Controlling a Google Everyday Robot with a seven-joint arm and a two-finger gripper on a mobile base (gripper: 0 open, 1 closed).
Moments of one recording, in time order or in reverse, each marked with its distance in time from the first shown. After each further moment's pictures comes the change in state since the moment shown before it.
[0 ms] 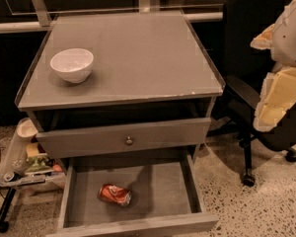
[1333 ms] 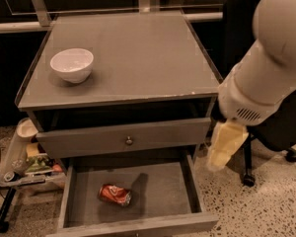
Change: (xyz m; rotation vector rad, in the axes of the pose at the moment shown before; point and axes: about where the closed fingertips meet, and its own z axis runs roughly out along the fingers) arm -0.026 0.052 0.092 -0.039 0.027 0.075
